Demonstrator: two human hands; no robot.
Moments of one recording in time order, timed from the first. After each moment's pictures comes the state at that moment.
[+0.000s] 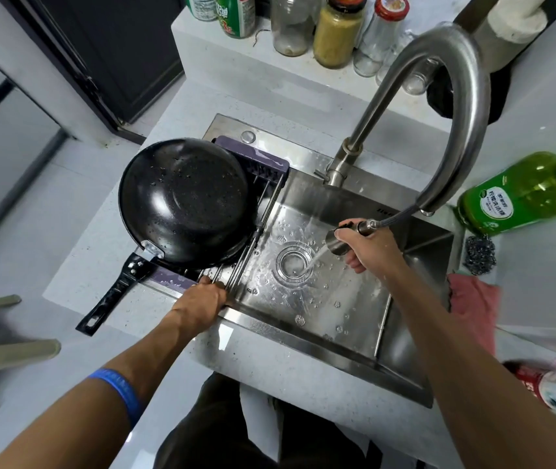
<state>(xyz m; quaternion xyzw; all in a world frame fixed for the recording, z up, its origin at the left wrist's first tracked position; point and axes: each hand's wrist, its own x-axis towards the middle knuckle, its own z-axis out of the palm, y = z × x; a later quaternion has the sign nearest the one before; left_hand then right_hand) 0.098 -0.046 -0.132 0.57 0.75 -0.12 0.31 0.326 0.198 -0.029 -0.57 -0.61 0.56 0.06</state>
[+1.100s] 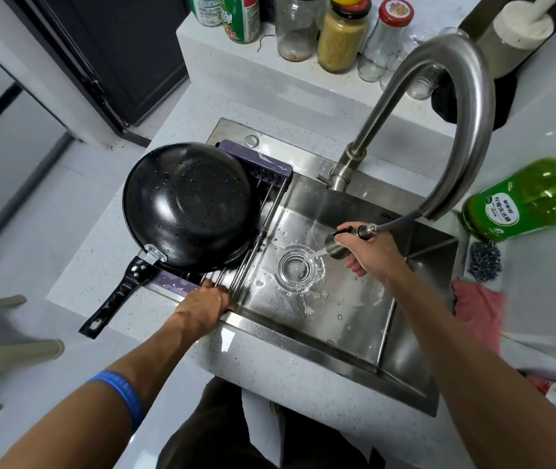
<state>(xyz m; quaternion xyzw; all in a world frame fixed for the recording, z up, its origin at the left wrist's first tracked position) 0.099 -0.044 -0.125 0.58 0.74 -0.11 0.31 0.320 0.199 -0.021 -0.54 -0.63 0.55 0.06</state>
